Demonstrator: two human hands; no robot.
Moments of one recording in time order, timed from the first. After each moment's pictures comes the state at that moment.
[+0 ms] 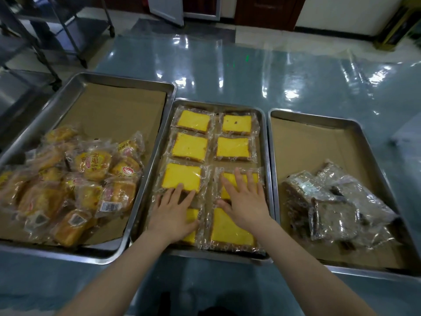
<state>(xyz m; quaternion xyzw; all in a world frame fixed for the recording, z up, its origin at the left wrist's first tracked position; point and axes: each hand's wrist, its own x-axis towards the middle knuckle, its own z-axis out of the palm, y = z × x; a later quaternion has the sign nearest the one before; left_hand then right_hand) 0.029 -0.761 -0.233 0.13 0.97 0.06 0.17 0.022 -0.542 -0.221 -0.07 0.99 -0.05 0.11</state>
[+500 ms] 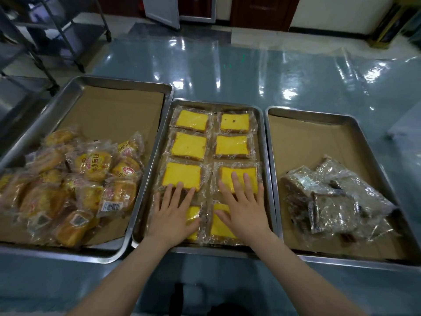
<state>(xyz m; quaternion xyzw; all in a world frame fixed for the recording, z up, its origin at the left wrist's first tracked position) 0.042 -0.768 -0.252 0.14 0.98 0.05 0.10 0.058 -0.554 -0.231 -0.09 1.00 -0.02 0.01</state>
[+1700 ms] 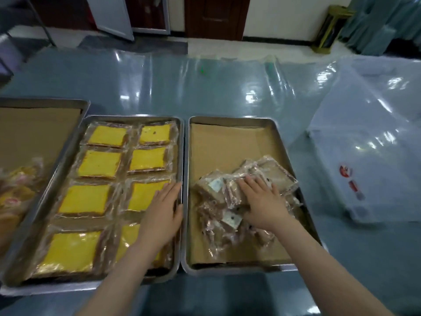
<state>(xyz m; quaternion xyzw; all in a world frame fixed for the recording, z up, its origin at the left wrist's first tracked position) 0.033 -0.548 -0.199 0.17 0.94 0.29 0.04 0.060 -0.283 -0.184 0.01 0.99 -0.04 0.15</state>
